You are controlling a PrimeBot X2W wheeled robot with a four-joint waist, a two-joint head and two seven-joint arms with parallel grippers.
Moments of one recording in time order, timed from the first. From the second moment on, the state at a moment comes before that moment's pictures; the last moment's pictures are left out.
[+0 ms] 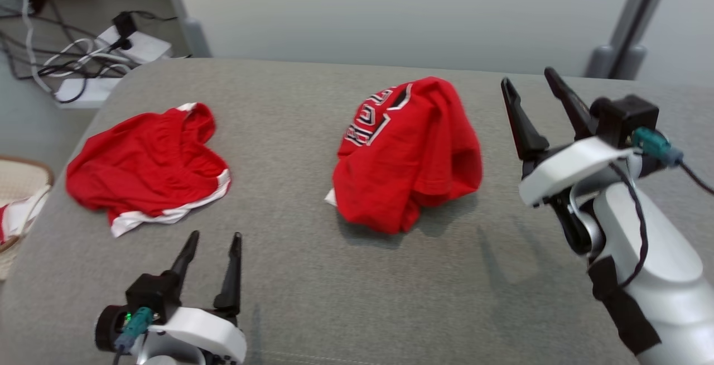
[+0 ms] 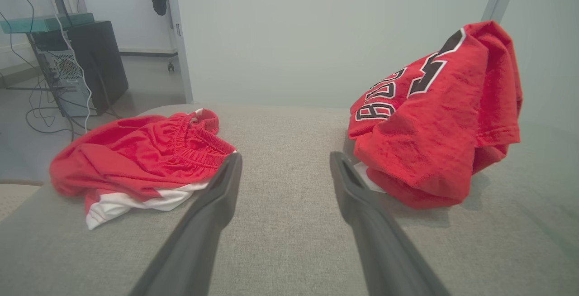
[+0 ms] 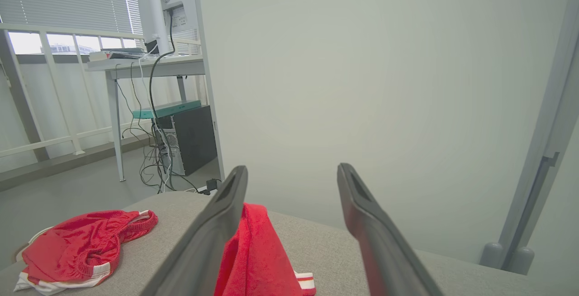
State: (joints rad) left arm -0.11 0.04 -0.02 0.38 -0.16 -0.10 -0.25; right arm -0.66 -0.16 0.36 0.60 0.40 0.13 -0.25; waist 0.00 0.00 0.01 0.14
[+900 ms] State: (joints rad) left arm -0.17 0.04 -0.14 0.39 -0.24 -0.09 -0.25; right arm -0.76 -0.23 0.81 0.85 0.75 0.13 -0.04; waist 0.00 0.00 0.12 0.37
